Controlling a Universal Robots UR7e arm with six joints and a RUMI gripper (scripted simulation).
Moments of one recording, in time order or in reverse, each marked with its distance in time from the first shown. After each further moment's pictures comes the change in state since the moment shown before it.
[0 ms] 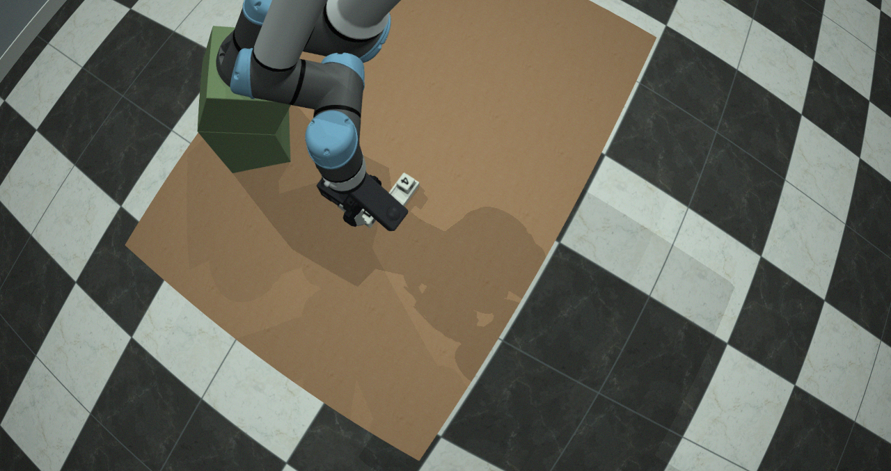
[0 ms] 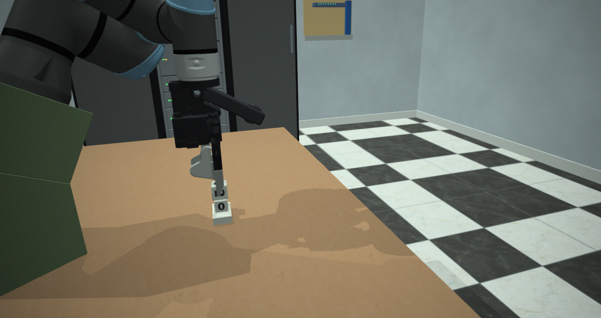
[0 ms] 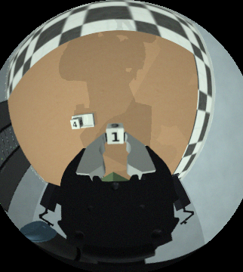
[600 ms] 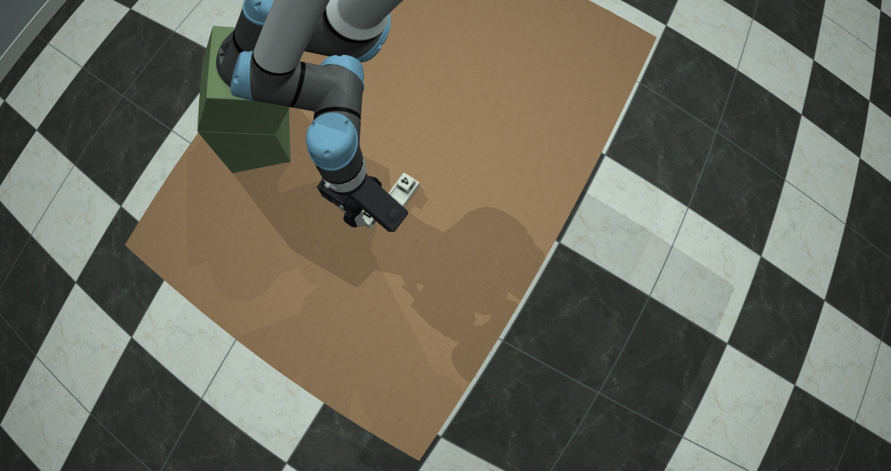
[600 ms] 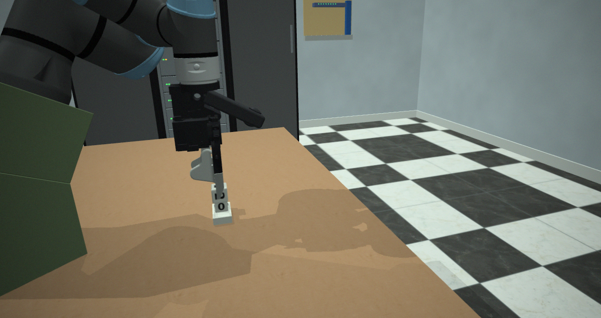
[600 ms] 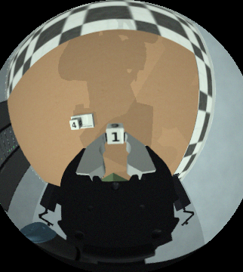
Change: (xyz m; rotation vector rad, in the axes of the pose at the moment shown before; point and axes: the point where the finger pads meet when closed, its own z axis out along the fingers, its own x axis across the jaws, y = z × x) arm 0.000 0.000 0.006 0.000 -0.001 0.000
